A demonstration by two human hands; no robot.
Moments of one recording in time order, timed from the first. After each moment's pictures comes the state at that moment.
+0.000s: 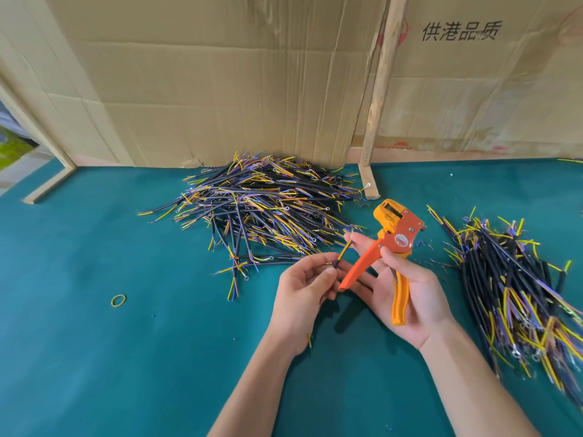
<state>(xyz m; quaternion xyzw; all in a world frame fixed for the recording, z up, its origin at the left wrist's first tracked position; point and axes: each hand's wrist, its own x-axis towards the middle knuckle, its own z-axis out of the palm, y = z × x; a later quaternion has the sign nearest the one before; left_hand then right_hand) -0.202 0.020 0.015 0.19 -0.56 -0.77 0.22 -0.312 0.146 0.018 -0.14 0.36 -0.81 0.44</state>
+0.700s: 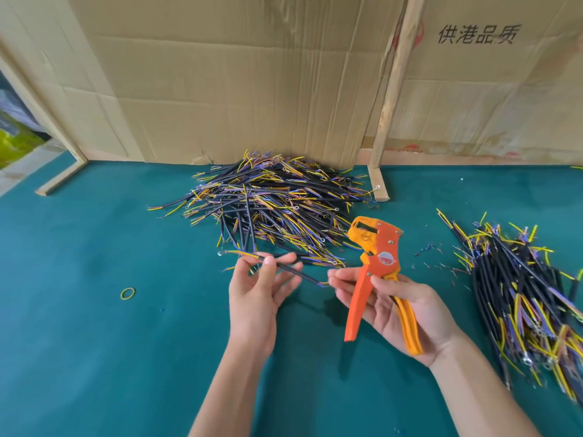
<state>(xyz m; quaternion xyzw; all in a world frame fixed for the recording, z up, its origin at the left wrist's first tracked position) -0.162 -0.017 0.019 0.25 -0.42 -0.79 0.37 -0.291 0.154 0.031 -0.18 0.32 -0.76 0.54</state>
